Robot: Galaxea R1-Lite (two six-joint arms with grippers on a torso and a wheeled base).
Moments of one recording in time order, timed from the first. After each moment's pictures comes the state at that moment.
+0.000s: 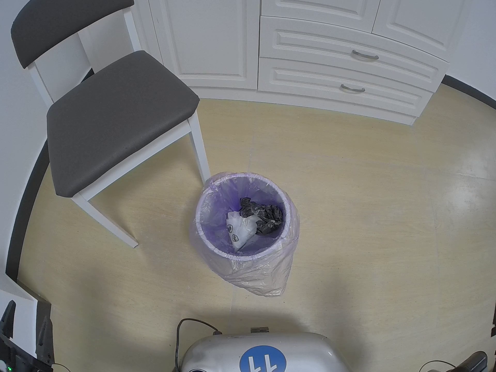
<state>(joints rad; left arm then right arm) 0.00 0.01 -0.02 -0.06 0.05 -0.04 0.00 0.01 -0.02 -0.37 -0.09 -0.02</state>
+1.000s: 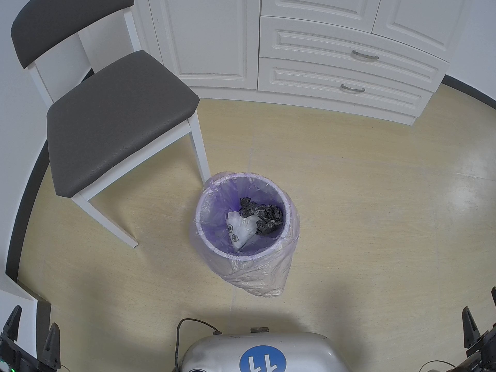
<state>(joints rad) 0.00 0.01 -0.02 0.00 0.02 -0.02 0.00 0.01 -0.02 -0.05 -0.01 -0.03</state>
